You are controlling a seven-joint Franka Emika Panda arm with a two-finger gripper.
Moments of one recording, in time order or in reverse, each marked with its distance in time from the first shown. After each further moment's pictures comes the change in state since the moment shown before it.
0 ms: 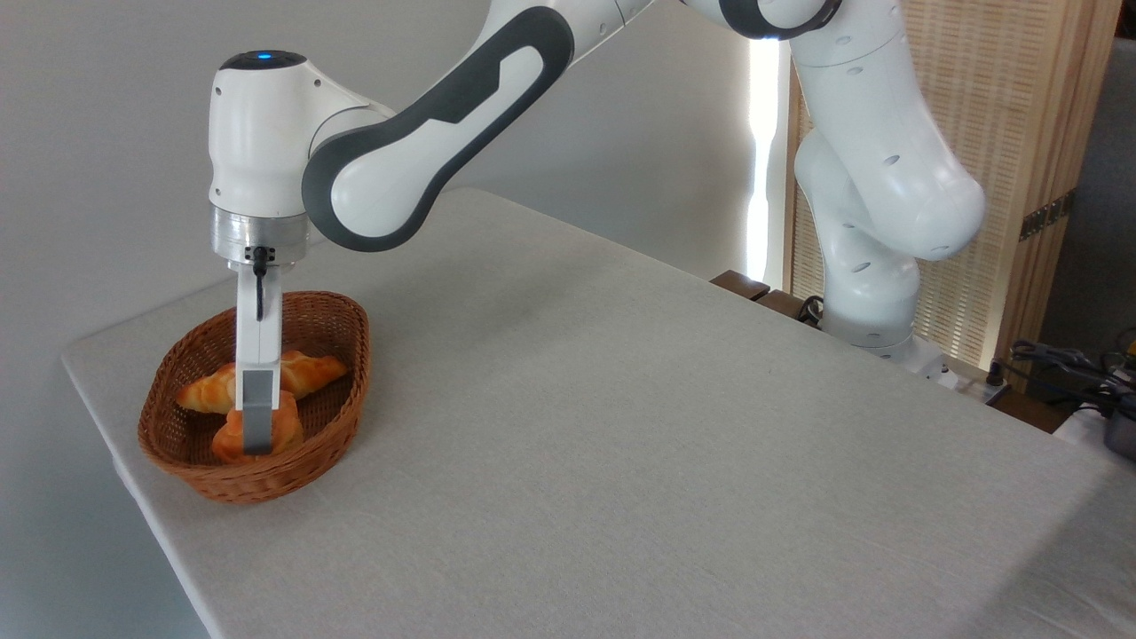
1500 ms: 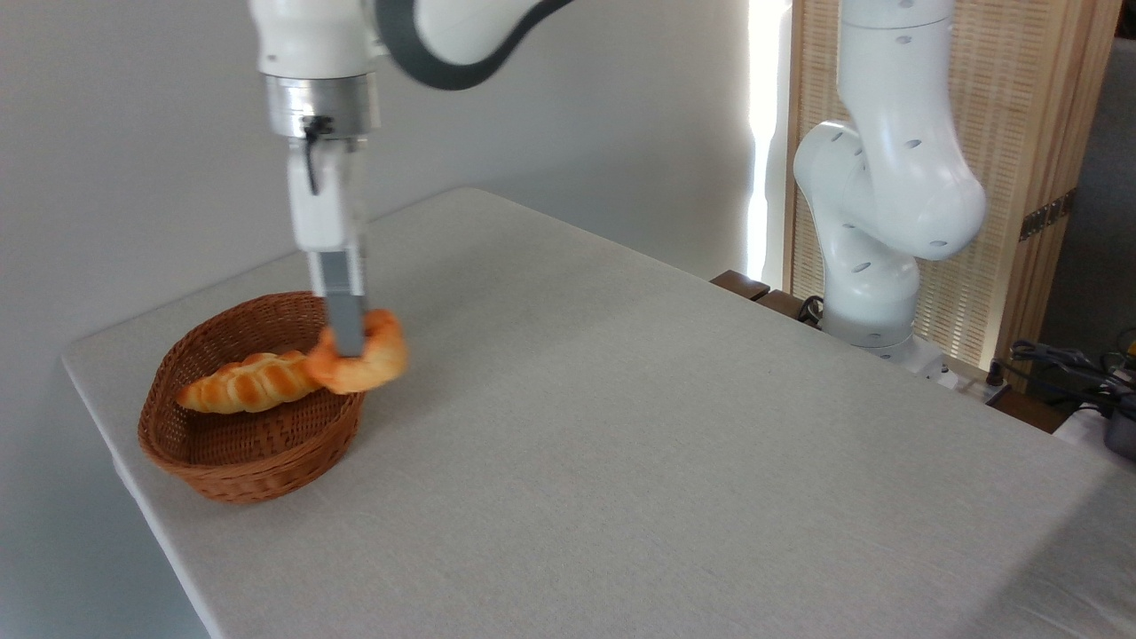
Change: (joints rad) arm 0.017 -0.347 0.086 -0.128 -0.030 -0.384 0.319
